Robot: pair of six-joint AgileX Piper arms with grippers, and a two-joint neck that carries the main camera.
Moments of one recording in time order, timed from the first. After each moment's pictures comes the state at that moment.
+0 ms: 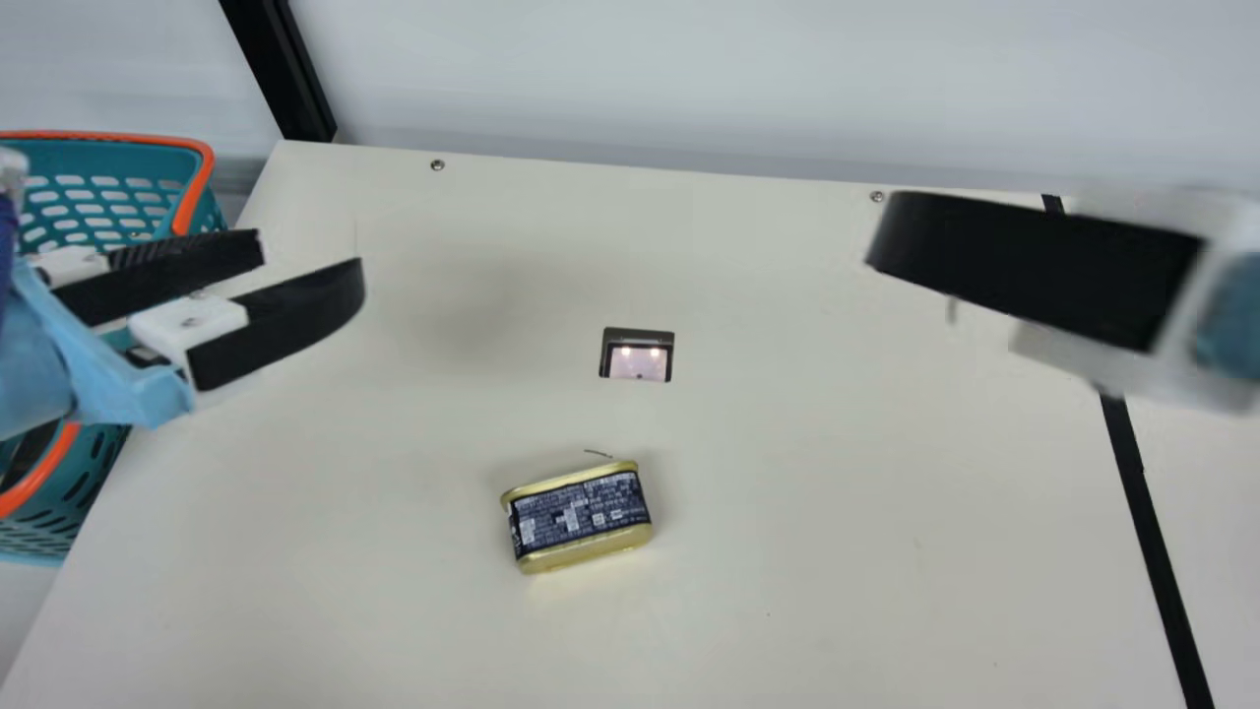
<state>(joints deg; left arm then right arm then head) 10.1 62.5 -36.4 -75.6 38.3 73.5 18.2 60.1 -78.9 12.2 60.7 16.5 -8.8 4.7</state>
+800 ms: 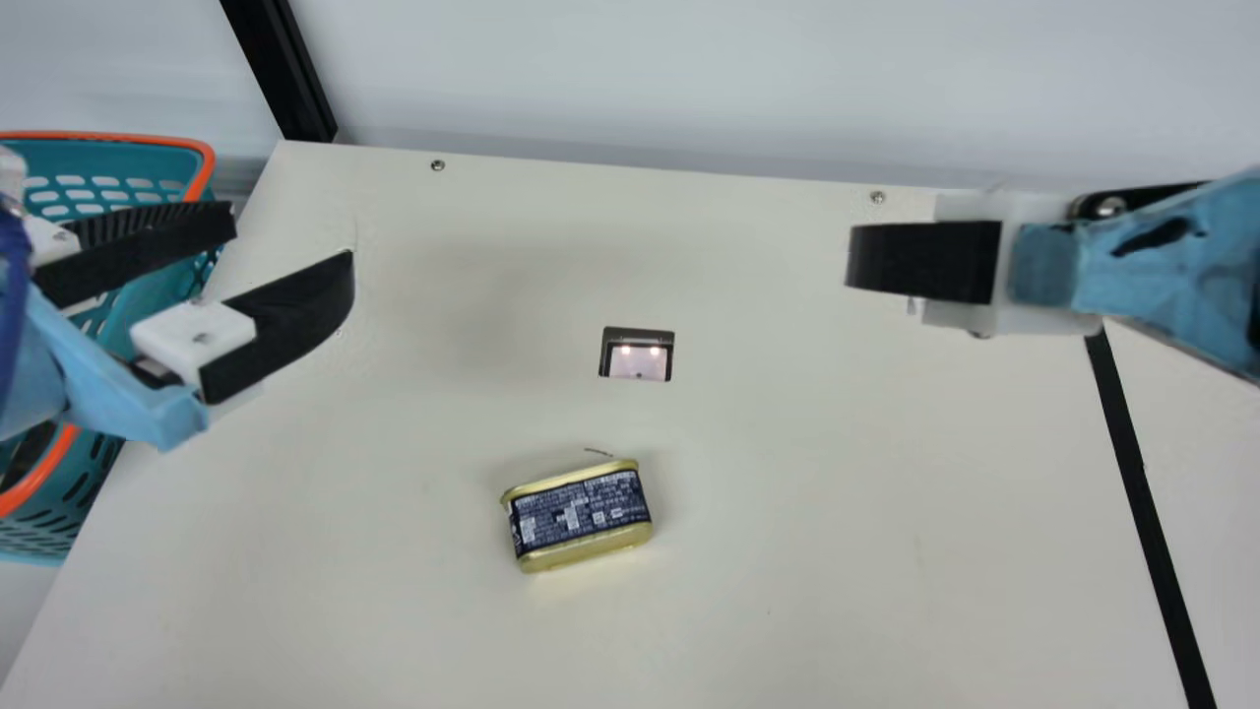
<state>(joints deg) -0.4 57.5 -36.6 -62.6 23.7 69.4 16.3 72.2 -83.5 5.9 64.5 3.6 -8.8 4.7</state>
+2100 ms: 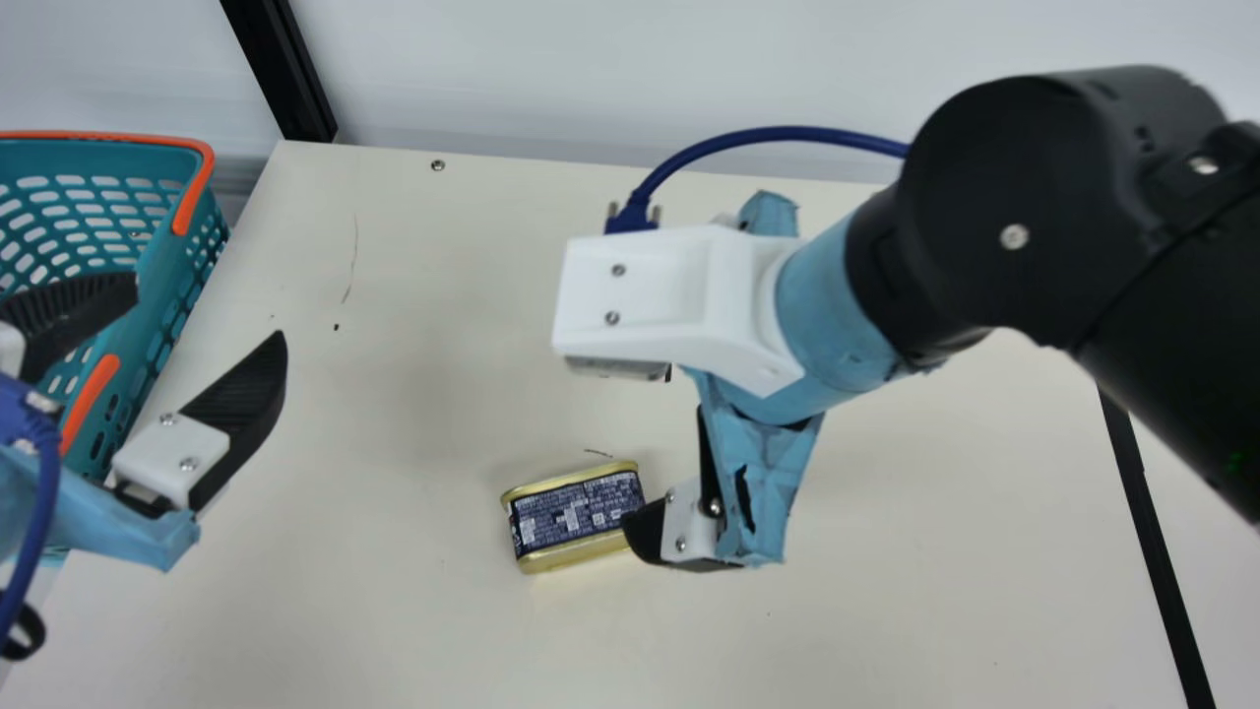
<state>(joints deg) -7.5 43.8 -22.4 -22.0 8.6 33.3 33.7 94.0 -83.6 14.5 63.4 -63.2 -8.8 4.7</state>
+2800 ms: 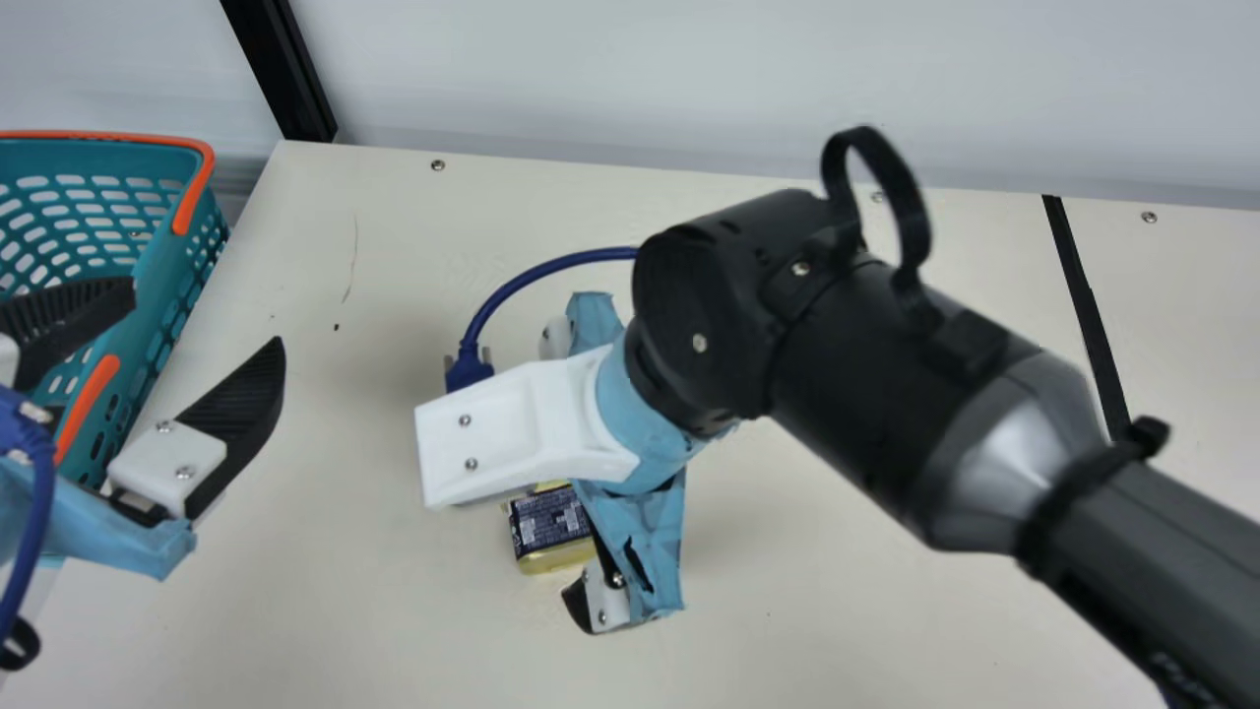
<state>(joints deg) -7.5 43.8 -22.4 -21.7 8.7 33.1 42.6 104.0 -84.2 12.4 59.7 -70.9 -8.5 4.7</state>
